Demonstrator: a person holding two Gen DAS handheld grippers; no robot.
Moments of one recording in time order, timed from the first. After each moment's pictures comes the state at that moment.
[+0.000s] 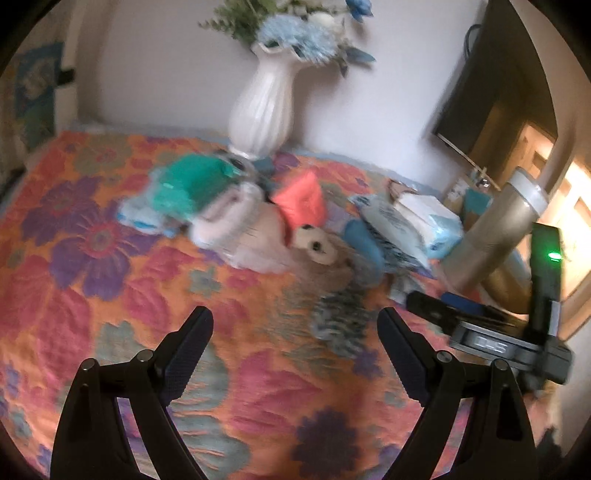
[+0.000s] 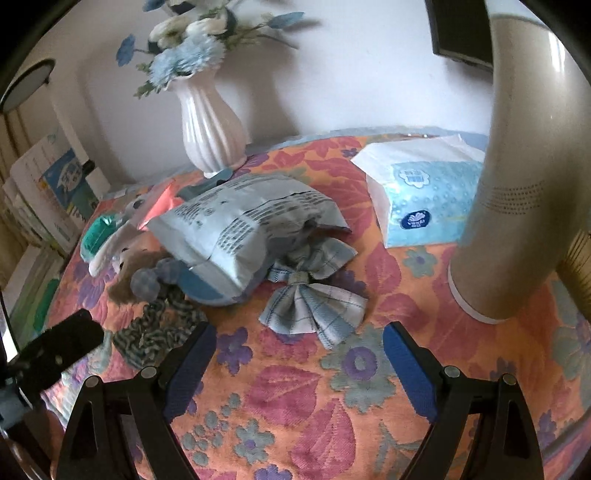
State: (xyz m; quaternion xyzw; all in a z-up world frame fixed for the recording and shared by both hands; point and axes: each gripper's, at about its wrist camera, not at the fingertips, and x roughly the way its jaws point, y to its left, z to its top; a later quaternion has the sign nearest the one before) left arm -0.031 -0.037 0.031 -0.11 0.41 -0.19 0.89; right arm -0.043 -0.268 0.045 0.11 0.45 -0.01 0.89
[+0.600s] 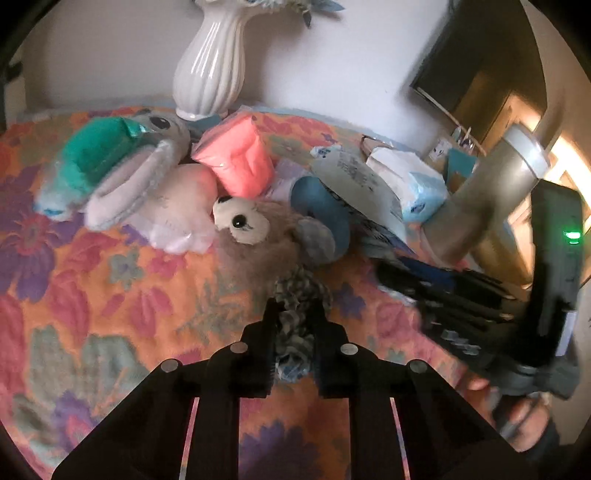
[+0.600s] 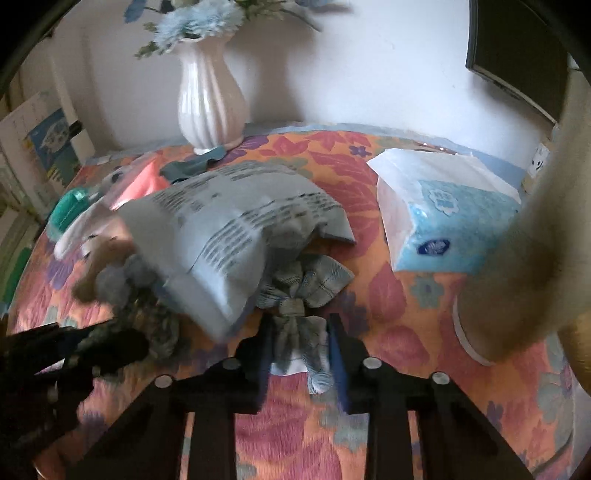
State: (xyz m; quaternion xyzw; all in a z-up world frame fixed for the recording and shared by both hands) left arm -0.022 -0.082 0.015 -0.07 0.45 -0.23 0.86; right arm -0.034 -0.251 0.045 0.03 0.47 0.00 0.88
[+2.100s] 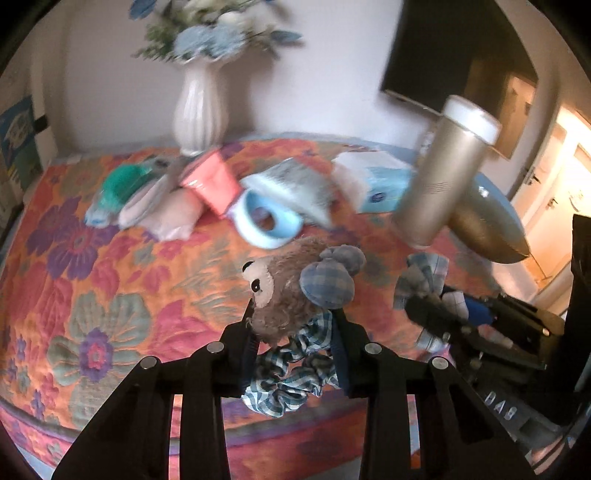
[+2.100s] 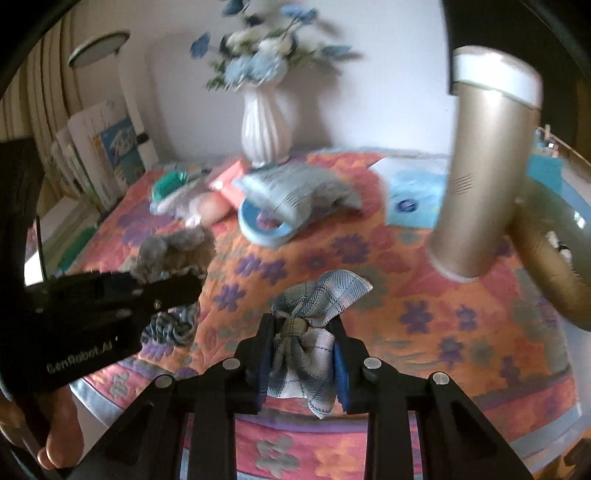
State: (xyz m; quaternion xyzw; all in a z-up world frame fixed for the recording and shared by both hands) left arm -0.095 -0.120 0.060 -0.02 0.41 -0.19 0.89; right arm -0.147 -0.252 0.085 0.05 0.40 0.04 0.91
